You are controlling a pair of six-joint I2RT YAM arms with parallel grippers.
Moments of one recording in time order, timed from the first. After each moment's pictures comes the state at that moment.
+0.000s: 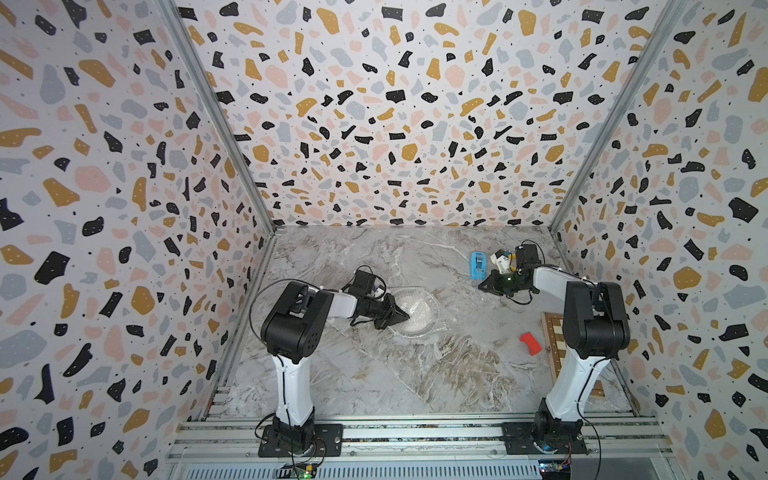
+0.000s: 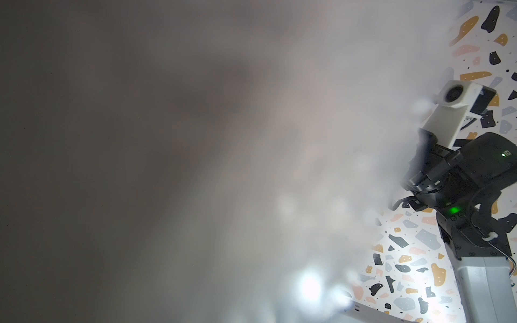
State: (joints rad) left arm -0.36 1.99 0.98 0.02 0.88 -0.98; right arm 0.02 1.95 1.23 -0.41 -0.62 0.17
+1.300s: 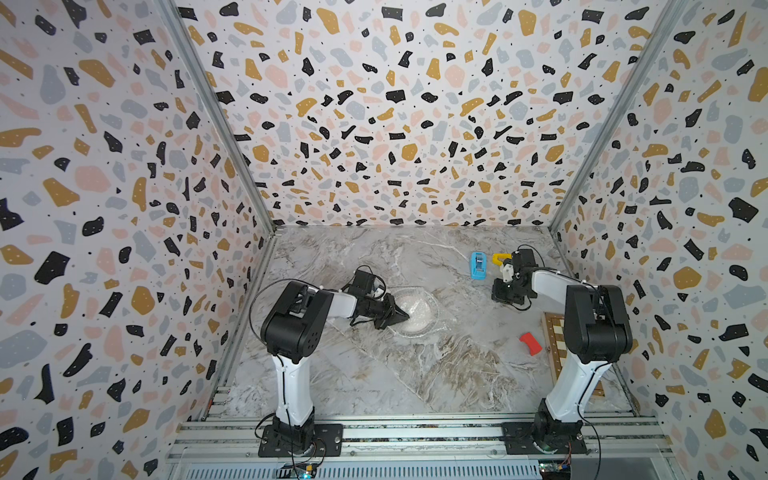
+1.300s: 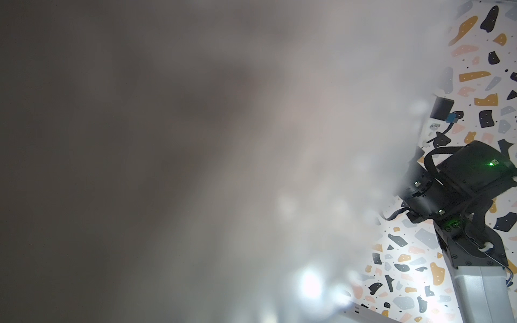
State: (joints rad) left arm -0.36 1.99 0.98 0.01 0.89 -0.97; right arm 0.04 1.87 1.18 -0.51 -0.30 0.19
